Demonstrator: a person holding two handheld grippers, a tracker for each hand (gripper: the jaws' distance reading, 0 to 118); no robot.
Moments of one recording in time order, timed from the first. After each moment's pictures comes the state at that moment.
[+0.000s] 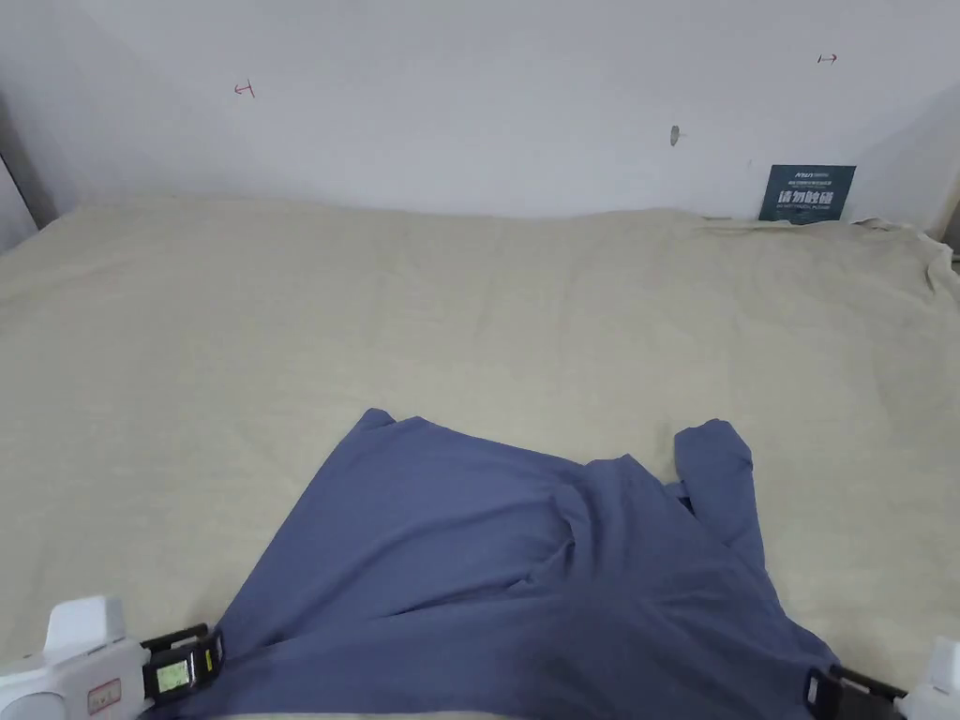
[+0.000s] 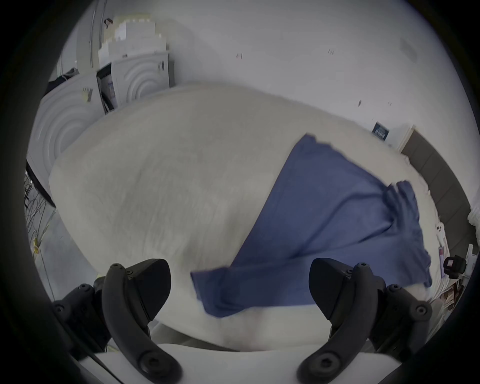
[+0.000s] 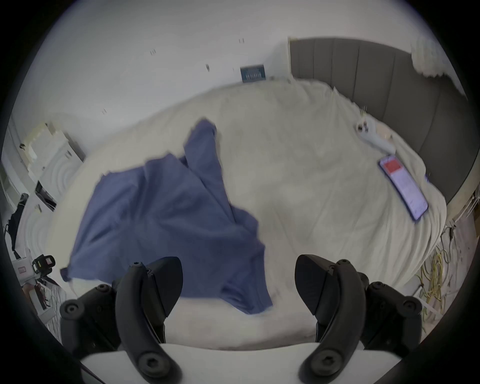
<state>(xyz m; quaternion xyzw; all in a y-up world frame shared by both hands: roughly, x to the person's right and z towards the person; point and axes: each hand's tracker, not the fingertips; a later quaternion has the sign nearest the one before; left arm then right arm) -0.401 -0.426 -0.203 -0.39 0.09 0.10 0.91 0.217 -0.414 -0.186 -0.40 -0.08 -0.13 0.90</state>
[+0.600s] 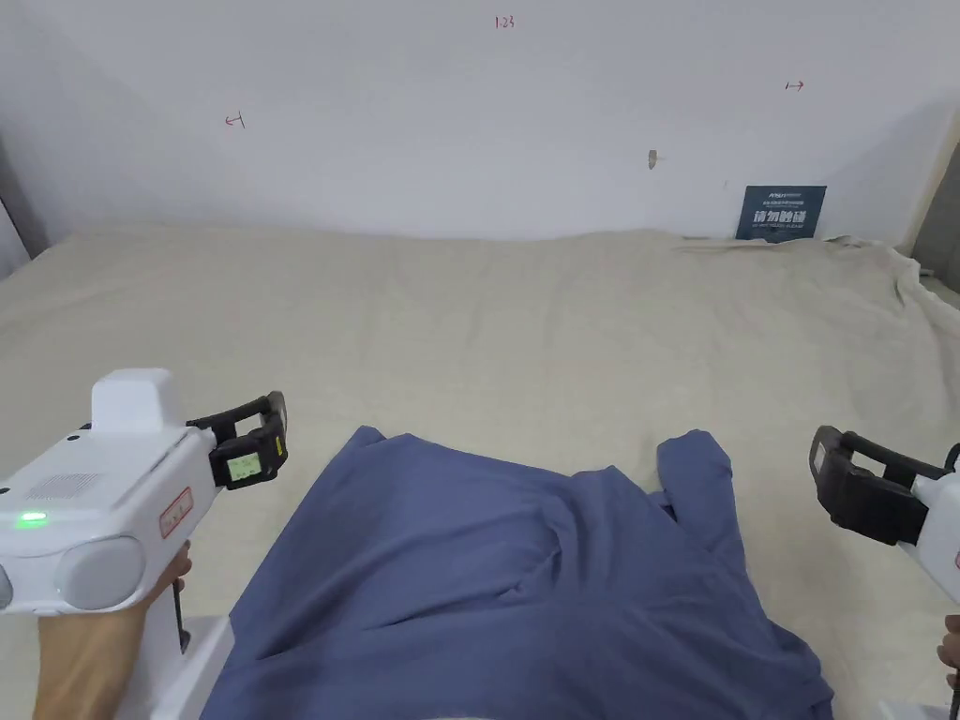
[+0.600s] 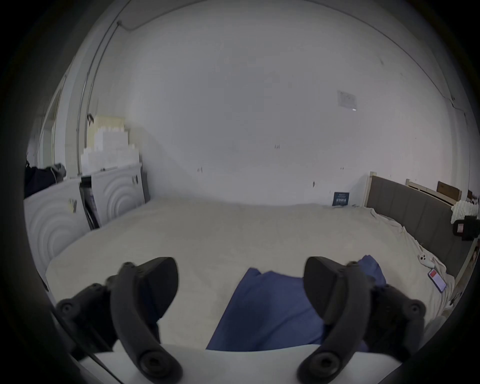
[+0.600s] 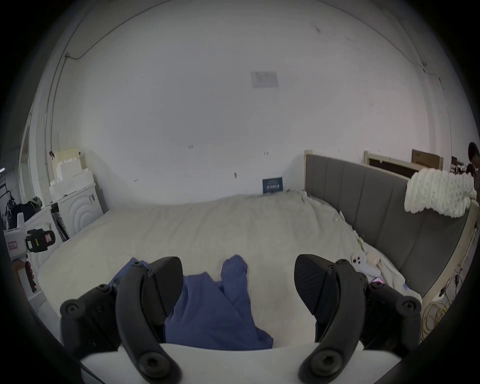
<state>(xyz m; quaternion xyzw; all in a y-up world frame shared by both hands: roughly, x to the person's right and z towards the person) -0.302 -0.270 -0.230 -0.12 0.04 0.00 0.99 0.186 -0.267 -0.187 -0.14 -0.07 -0.05 0.99</state>
